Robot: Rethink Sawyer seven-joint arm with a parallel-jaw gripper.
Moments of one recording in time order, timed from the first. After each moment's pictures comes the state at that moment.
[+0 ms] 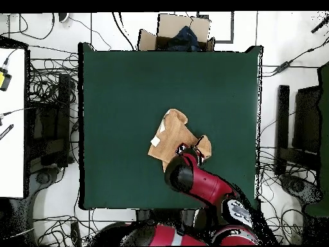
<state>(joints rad) -0.28 -0.53 -0.18 1.98 0.05 -0.17 1.81</state>
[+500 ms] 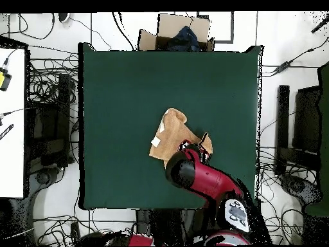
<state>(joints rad) -0.22 -0.56 -0.25 1.93 0.05 -0.06 1.81</state>
